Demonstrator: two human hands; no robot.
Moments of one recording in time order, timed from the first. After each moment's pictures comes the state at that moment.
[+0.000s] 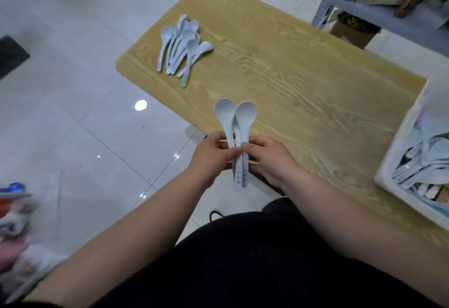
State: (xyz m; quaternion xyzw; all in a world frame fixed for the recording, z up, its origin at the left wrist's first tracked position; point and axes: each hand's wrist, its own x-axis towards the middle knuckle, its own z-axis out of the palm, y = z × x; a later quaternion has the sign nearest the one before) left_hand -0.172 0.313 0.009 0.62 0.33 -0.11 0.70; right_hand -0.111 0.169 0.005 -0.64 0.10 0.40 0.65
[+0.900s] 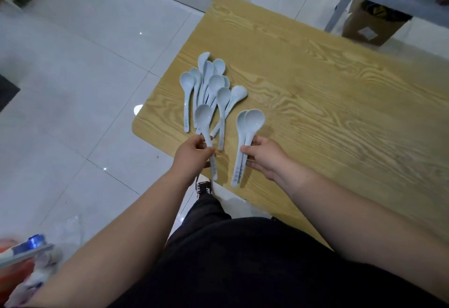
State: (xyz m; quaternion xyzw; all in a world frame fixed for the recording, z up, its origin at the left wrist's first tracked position) left_hand 0.010 0.584 -0.053 0.70 0.37 -0.14 0.59; right_hand 0.077 0.401 -0.069 -0.63 0.23 0.41 0.61
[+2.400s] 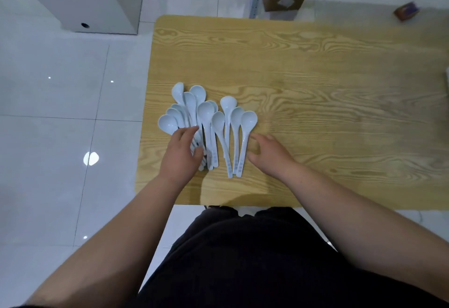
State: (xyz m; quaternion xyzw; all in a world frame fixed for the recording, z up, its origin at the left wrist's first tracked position) left_hand 0.128 0.709 -0.086 0.93 -0.05 -0.15 0.33; right_hand 0.096 0.464 -0.064 -0.89 0.14 0.31 0.31
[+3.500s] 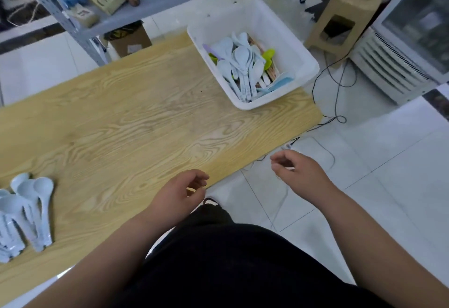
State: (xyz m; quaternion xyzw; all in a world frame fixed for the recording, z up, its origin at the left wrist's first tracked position) left_hand -0.098 0.243 0.002 0.82 -0.30 -0.36 0.34; right_hand -0.282 -0.002 0.025 -0.78 0.39 0.04 0.49
